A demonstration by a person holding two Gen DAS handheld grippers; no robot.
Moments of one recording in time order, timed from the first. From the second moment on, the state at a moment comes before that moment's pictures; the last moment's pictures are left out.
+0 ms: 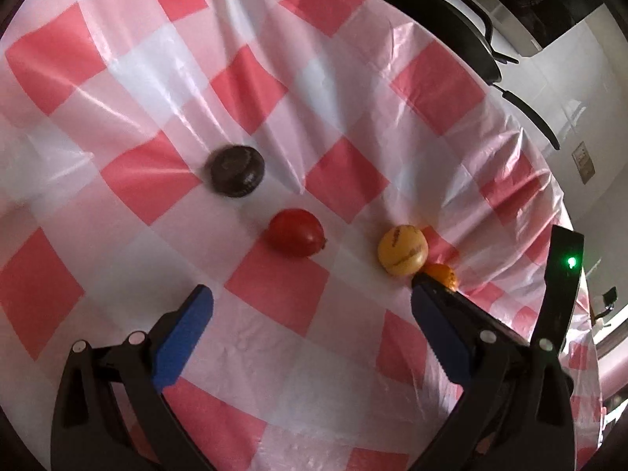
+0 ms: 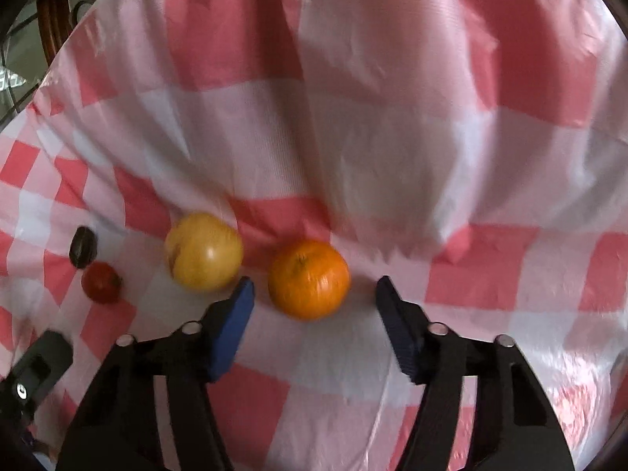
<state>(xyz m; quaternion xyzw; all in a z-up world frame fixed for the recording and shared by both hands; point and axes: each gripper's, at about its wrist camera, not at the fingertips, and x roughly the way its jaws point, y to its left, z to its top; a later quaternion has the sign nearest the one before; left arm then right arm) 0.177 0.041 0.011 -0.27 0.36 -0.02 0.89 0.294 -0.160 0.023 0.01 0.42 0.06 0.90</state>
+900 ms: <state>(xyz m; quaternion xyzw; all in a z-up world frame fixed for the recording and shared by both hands) 0.244 0.012 0.009 -0.12 0.41 0.03 0.90 0.219 -0.224 0.020 0.21 0.37 0.09 0.90</state>
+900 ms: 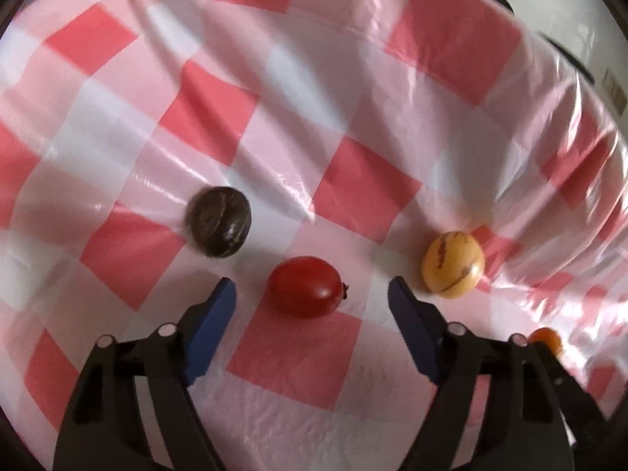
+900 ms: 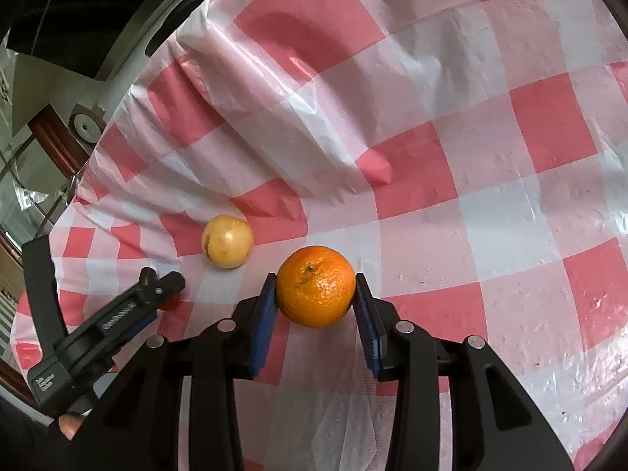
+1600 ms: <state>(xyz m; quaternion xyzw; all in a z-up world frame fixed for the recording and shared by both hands) 0.148 0.033 0.035 -0.09 0.34 0.05 0.93 0.209 -0.240 0.025 0.25 0.34 0.10 0.90</state>
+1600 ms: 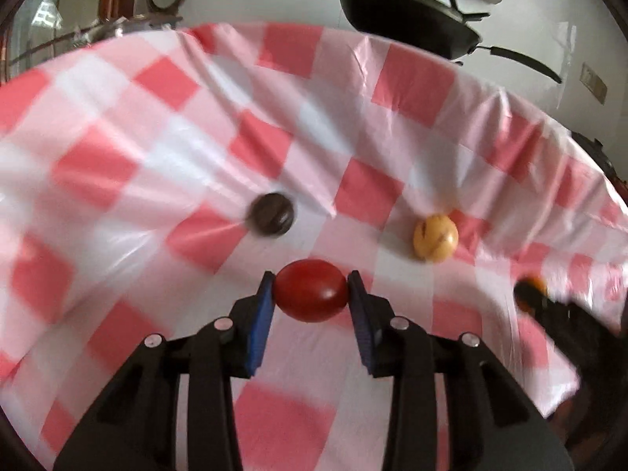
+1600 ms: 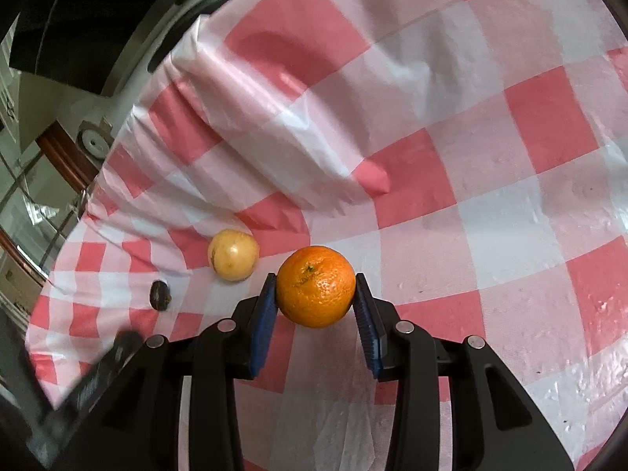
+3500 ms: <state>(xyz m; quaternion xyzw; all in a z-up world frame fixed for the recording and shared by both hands) -0.312 0.336 -0.026 -0.14 0.37 0.27 0.88 -0.249 0.162 0.008 -0.21 0.35 0.51 0.76</state>
